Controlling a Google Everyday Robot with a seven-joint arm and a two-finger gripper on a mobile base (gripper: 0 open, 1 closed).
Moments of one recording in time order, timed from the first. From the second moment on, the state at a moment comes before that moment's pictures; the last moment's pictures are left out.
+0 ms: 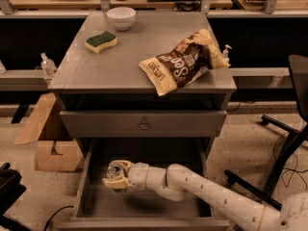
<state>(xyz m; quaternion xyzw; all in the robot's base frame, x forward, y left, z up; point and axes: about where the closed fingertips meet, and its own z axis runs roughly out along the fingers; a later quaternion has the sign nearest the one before) 0.537 0.154 0.487 -0.41 0.61 0.45 0.51</state>
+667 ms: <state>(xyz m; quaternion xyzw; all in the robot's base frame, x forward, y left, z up) 0.545 0.154 0.452 -0.40 0.62 0.45 0.50</state>
